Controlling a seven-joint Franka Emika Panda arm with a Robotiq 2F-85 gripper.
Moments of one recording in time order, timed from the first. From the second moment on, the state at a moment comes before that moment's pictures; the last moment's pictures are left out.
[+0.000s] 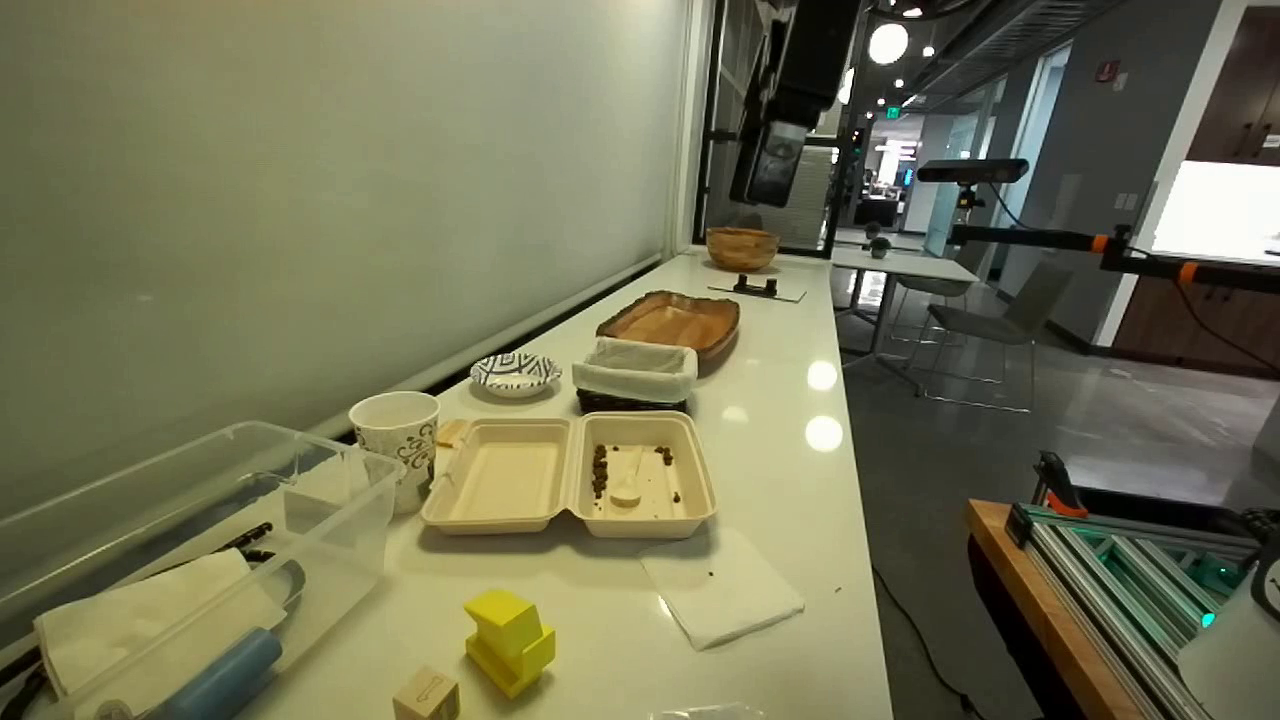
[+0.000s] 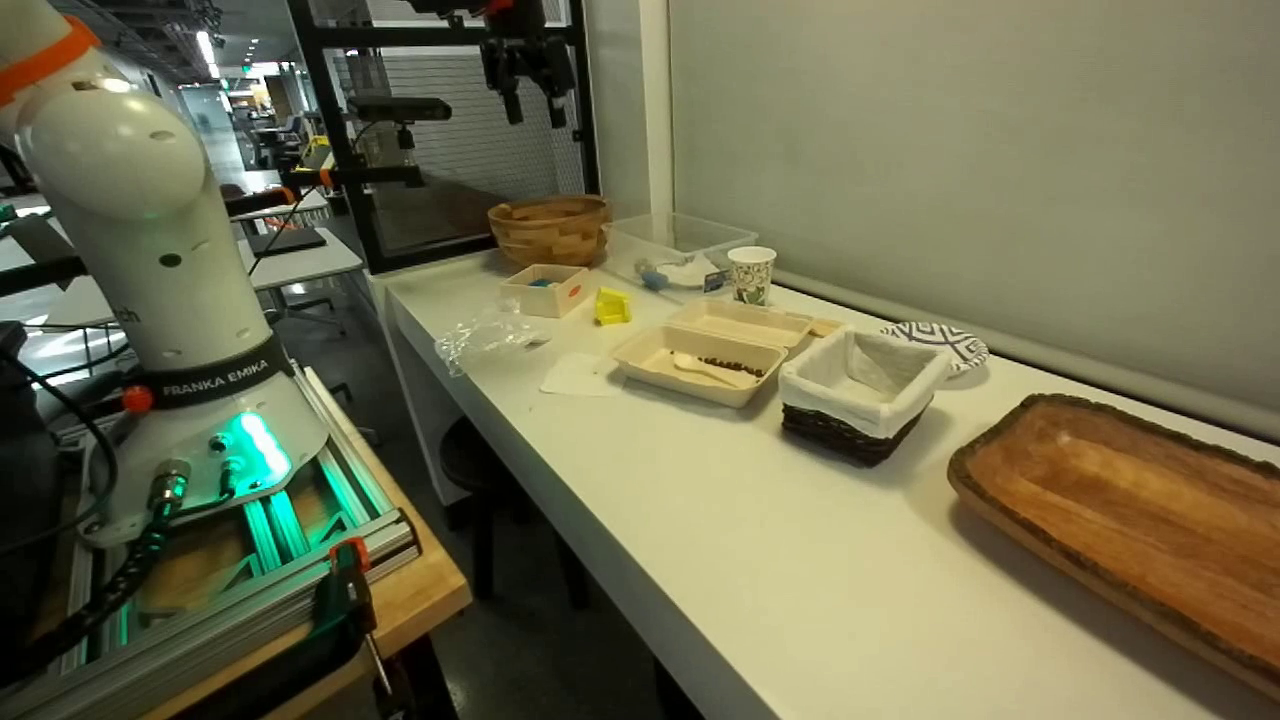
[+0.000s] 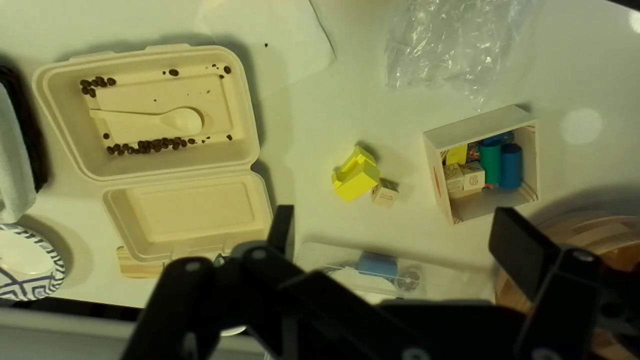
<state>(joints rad) 0.04 -0.52 -0.06 -2.49 0.03 2.13 -0.18</state>
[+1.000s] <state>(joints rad) -0.09 -0.21 -0.19 -2.48 0.32 2.39 0.03</state>
